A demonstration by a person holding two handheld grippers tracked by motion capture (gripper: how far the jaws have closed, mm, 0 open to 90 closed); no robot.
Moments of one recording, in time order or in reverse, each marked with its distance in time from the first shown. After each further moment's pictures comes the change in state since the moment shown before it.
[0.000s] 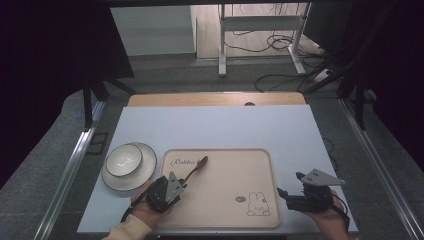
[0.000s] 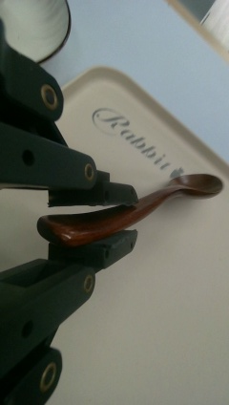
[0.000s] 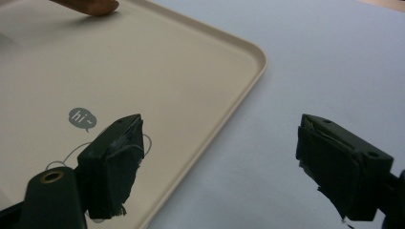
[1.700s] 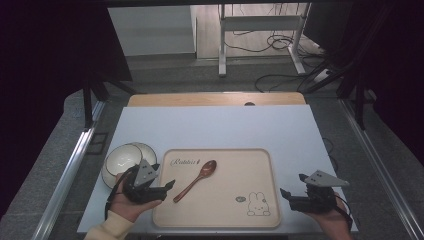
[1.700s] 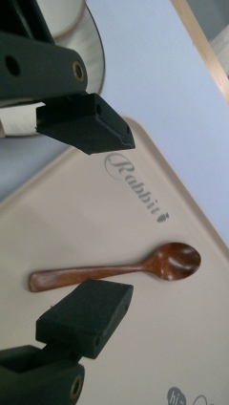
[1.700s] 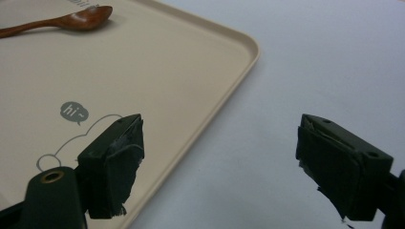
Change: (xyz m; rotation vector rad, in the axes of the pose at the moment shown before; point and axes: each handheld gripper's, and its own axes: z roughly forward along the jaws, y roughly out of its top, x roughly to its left) left arm 0.050 -0.018 -0.044 -0.116 0.005 -0.234; right arm -0.007 -0.008 -0.002 0.006 -0.006 0.023
